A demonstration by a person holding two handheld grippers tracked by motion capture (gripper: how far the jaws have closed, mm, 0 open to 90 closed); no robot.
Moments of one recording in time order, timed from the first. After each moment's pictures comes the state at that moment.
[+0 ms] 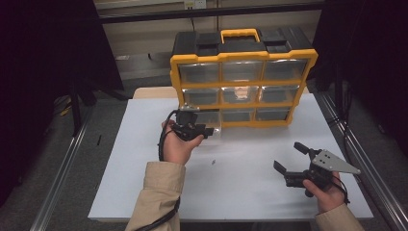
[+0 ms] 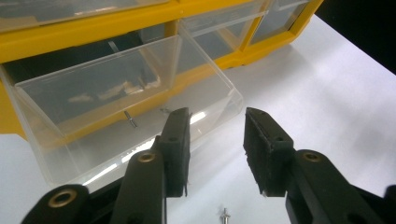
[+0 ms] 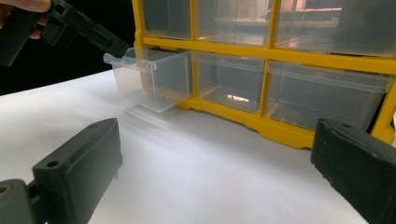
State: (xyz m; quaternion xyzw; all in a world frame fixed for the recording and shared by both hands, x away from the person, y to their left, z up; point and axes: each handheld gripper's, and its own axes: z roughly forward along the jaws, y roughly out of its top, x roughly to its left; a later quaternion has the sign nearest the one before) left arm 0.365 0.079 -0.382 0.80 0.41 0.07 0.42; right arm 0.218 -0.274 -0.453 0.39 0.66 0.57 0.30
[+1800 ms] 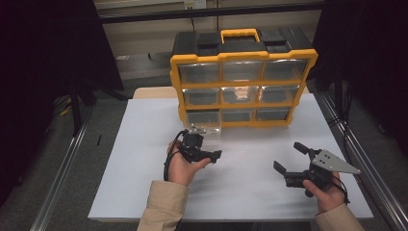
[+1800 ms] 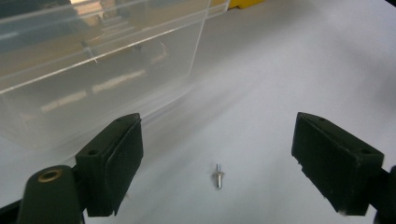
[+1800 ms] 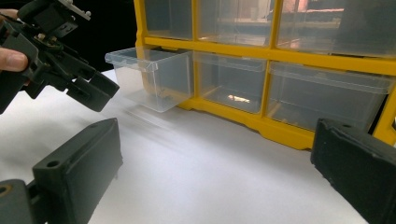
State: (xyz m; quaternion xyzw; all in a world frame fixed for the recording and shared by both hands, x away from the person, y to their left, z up) left arm 0.336 0.074 -0.437 0.83 0.39 0.07 0.39; right arm 0.218 -0.275 -0.454 0.38 0.66 0.57 0.30
